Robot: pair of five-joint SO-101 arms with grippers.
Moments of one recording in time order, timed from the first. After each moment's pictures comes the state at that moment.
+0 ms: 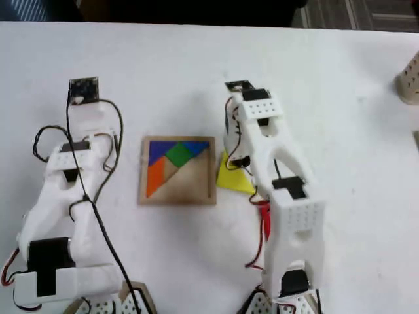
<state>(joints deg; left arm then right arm) -13.8 -6.1 43.1 31.3 0.9 -15.3 30.5 -9.5 80.4 5.1</state>
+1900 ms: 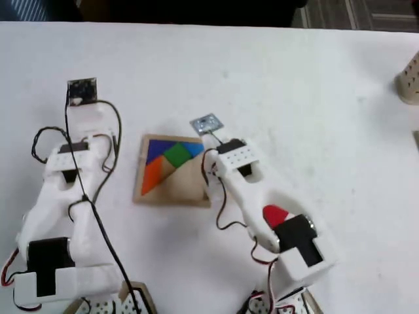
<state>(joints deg) -14.4 -6.1 43.5 30.9 0.9 -28.0 8.4 28.4 58.9 5.8</state>
